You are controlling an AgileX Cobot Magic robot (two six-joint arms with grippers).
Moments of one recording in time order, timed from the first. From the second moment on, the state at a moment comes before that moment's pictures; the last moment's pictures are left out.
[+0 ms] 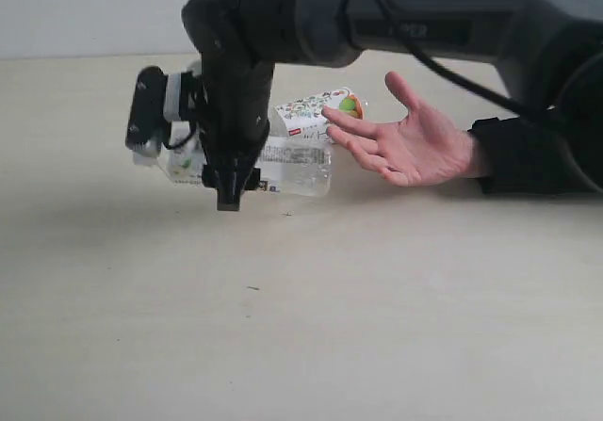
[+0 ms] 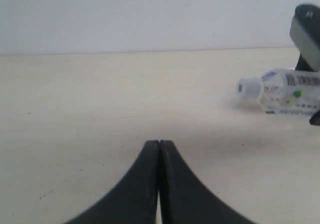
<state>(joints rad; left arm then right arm) -0.02 0.00 0.00 0.10 0.31 -0.11 0.81 2.21 -1.80 -0.12 0.92 -0.66</state>
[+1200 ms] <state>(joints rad) -0.02 0.00 0.00 0.10 0.31 -0.11 0.36 1.83 -1.61 0.01 1.22 0.10</state>
